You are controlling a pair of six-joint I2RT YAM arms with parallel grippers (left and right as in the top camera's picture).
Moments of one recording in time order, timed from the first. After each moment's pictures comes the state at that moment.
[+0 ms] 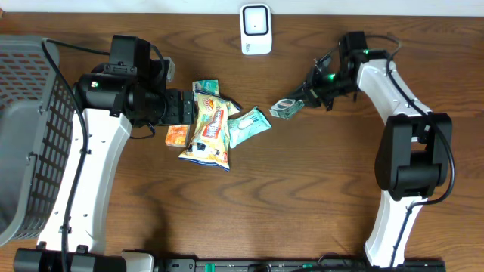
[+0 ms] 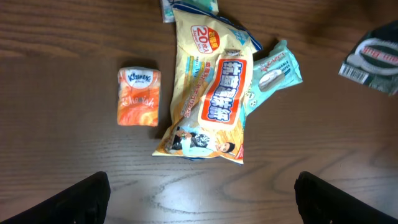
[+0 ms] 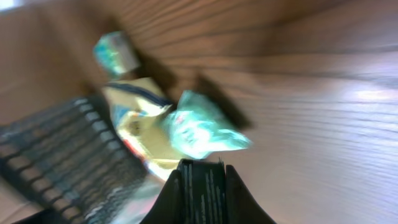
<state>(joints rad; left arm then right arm) -0.11 1.51 1.50 -1.20 0.24 -0.14 0.09 2.16 1.72 -0.97 -0.78 0.53</state>
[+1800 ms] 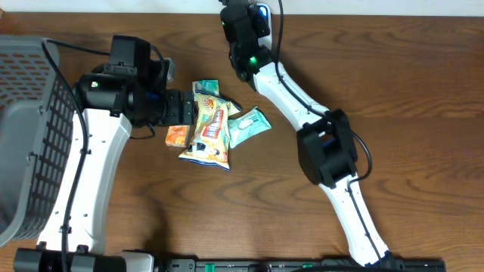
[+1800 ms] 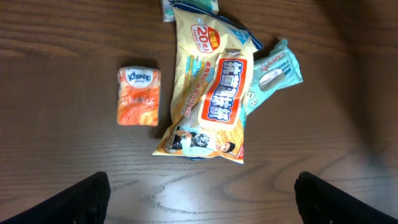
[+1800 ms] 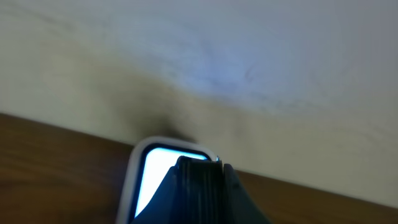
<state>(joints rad) -0.11 1.51 1.50 -1.20 0.24 -0.14 0.55 2.55 2.26 -0.08 0.62 -0.16</state>
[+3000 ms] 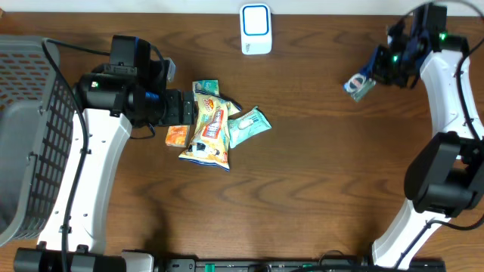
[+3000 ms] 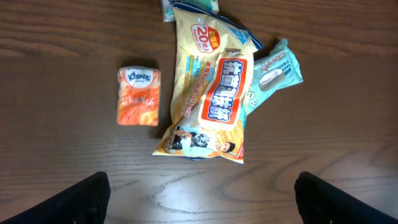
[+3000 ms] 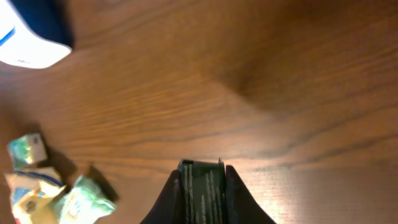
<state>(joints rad) -0.11 1.51 1.50 -1.20 0.24 -0.14 -0.17 2.04 1.79 -0.97 -0.38 0.20</state>
